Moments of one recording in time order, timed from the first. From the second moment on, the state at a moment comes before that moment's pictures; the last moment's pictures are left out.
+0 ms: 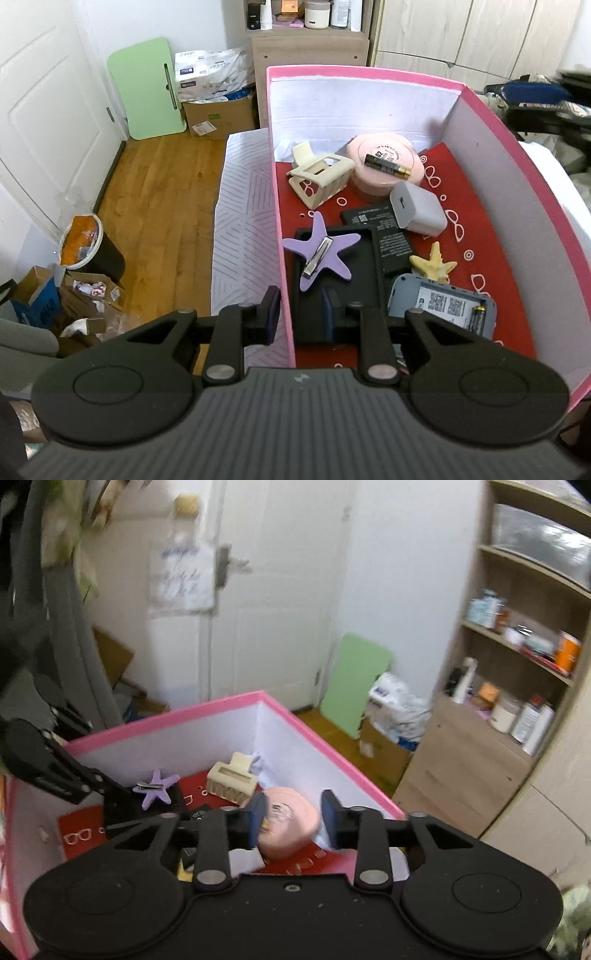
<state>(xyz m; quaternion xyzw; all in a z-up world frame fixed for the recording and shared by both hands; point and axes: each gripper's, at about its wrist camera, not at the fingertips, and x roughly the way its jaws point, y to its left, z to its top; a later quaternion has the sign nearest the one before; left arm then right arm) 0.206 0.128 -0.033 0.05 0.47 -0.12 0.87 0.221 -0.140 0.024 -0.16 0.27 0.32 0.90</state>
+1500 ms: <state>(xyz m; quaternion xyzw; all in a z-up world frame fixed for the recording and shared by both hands) 0.206 0.136 -0.032 0.03 0.47 -0.12 0.87 0.219 -0.281 -0.103 0.13 0.36 0.16 0.91</state>
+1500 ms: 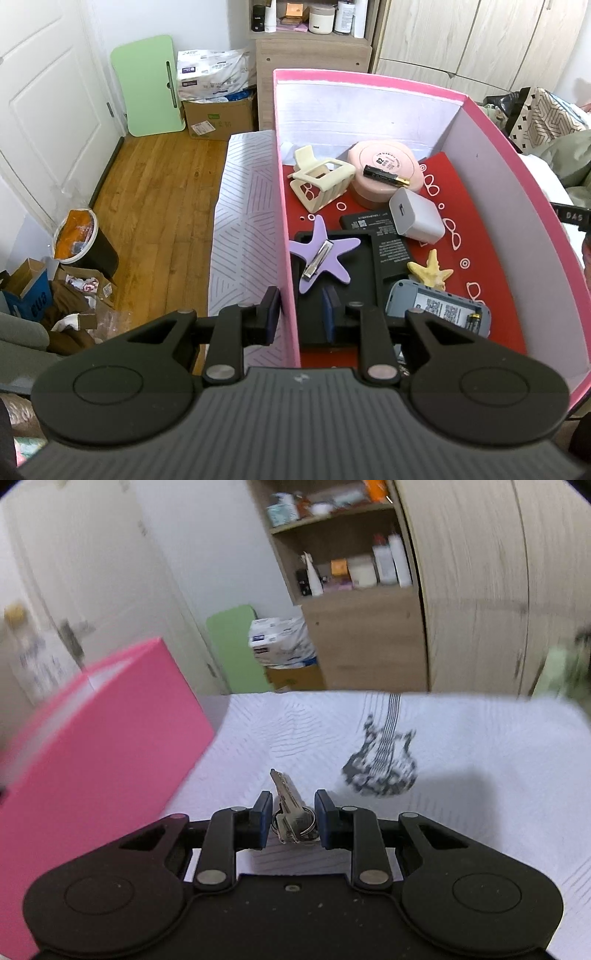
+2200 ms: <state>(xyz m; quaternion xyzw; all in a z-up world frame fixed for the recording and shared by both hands) 0.205 0.135 -0.032 0.03 0.47 -0.12 0.87 0.213 -0.270 -0.061 0.26 0.36 0.26 0.86</state>
